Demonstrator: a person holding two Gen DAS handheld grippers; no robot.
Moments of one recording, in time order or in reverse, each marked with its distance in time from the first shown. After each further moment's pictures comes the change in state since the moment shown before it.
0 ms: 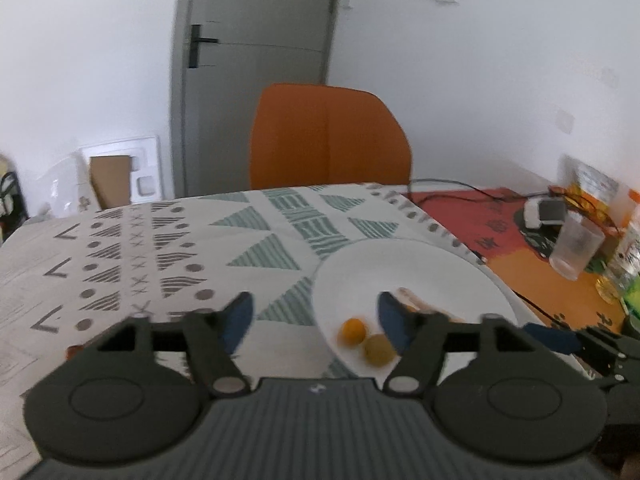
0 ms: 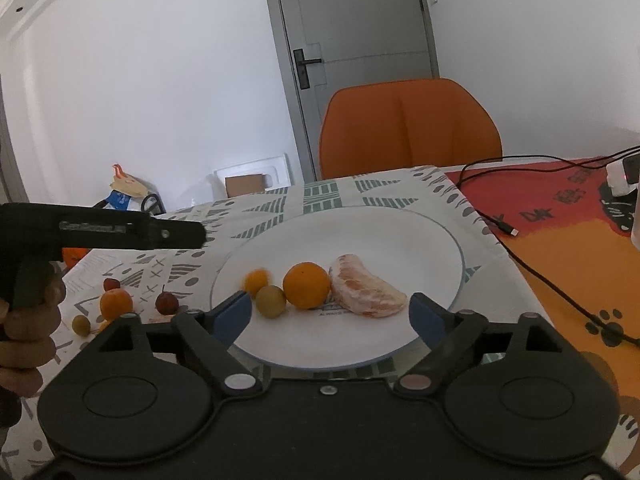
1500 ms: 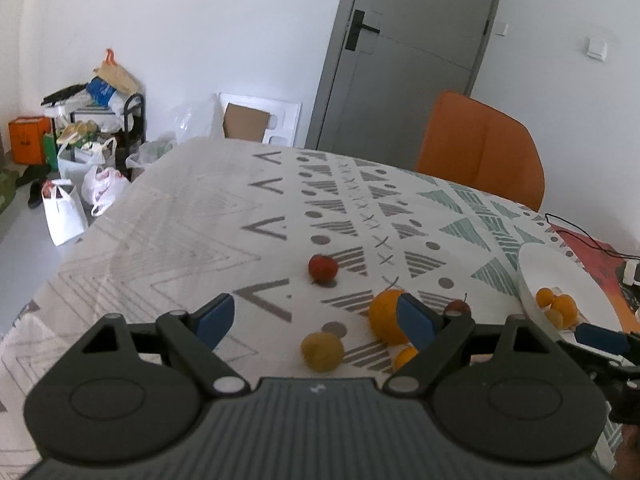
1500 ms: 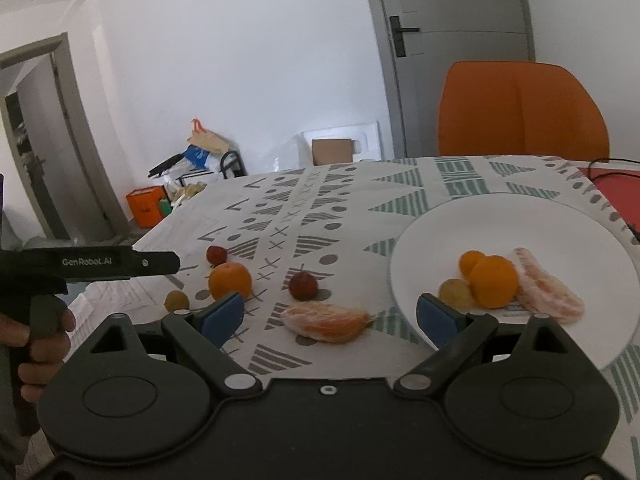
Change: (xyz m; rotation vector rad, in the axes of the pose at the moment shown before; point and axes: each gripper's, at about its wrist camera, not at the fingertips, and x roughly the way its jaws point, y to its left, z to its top) left arm -0.064 0.138 -0.059 -0.292 0.025 0.270; right arm 0.034 0.102 0.003 -0.128 0.115 0.222
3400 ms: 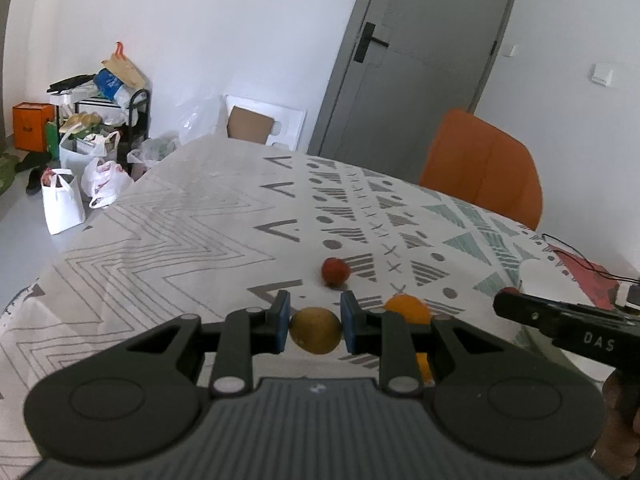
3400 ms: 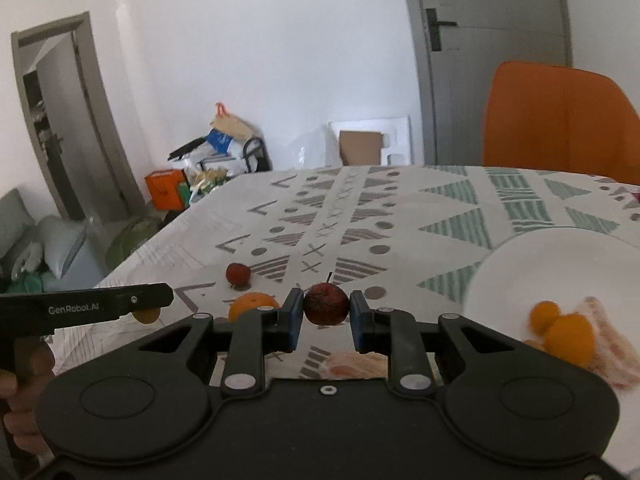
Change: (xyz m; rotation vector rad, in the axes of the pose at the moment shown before) left arm -0.013 0.015 -0.002 -0.055 -0.038 -0.032; right arm 0.032 0.014 0.028 -0.036 0.019 0.046
